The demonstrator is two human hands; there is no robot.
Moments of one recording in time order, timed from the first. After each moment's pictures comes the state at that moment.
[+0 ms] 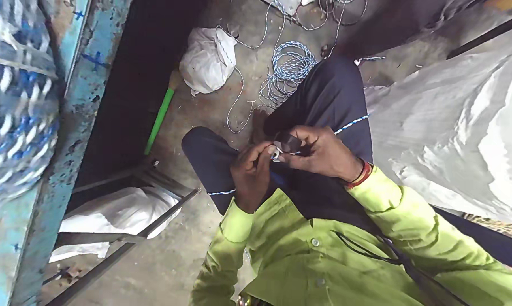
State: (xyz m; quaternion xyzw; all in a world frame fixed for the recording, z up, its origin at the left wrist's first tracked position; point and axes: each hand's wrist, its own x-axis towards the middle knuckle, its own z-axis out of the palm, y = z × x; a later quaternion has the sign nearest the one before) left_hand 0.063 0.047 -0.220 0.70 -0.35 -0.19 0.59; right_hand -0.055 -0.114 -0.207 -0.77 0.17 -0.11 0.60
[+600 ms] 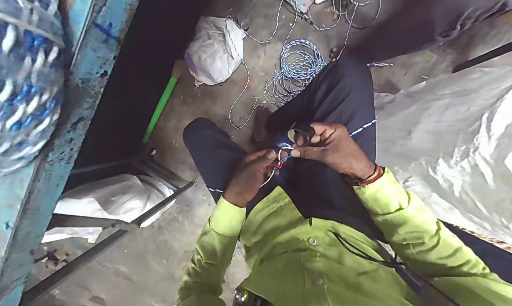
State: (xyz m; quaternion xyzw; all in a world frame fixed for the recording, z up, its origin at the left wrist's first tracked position) left_hand 0.074 0.067 -0.223 0.49 -0.04 -0.61 0.62; right_hand -0.064 -0.121 -0.207 -0.65 0.23 -0.07 0.72
